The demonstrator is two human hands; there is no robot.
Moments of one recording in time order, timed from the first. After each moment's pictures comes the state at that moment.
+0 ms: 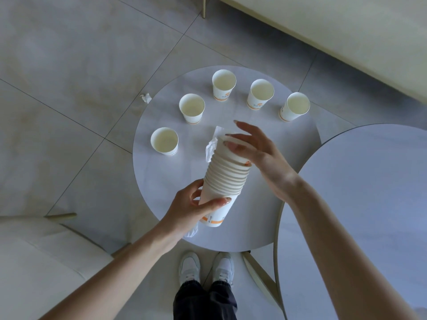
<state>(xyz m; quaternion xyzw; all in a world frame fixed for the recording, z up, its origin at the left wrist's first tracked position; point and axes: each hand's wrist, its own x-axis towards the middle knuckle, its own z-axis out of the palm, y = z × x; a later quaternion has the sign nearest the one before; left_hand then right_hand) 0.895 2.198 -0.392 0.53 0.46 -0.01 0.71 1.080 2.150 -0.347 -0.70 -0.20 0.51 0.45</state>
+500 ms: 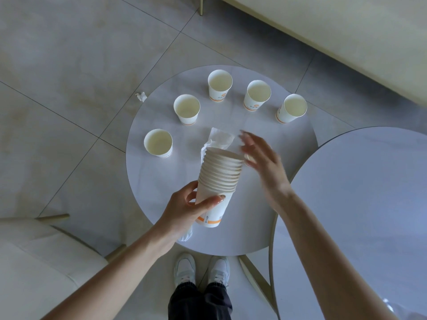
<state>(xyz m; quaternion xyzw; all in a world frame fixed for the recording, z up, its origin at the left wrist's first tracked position) 0.906 2.200 -0.397 0.51 0.47 0.01 0.72 1.090 2.139 -0.385 -0.73 -0.15 0.44 0.51</state>
